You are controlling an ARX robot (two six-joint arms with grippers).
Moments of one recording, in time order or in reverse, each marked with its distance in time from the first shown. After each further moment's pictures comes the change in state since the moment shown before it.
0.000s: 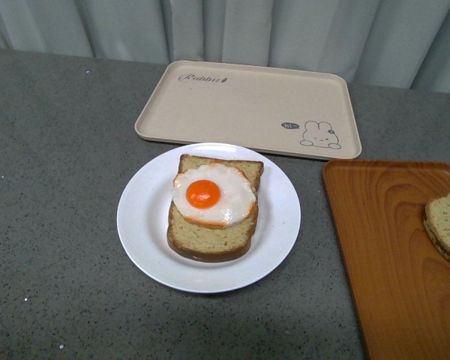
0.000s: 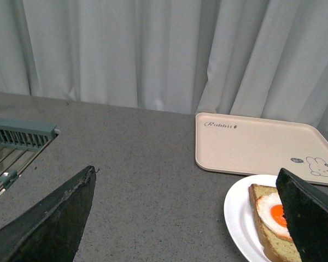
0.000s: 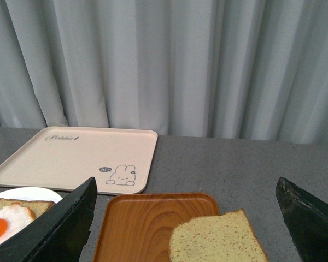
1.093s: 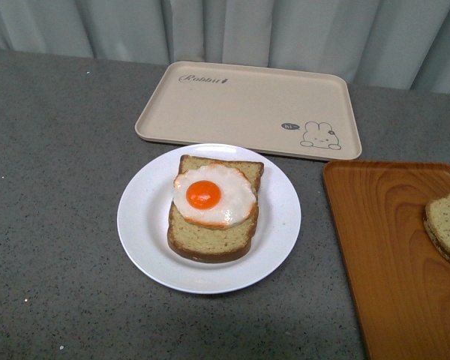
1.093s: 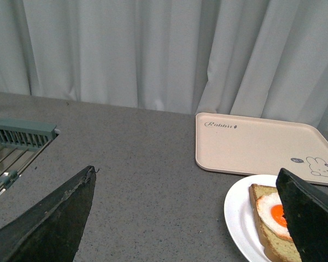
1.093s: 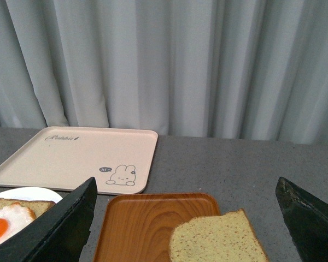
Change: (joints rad) left arm 0.000 0.000 0.000 0.000 0.000 0.000; right arm 0.000 0.000 0.000 0.000 0.000 0.000
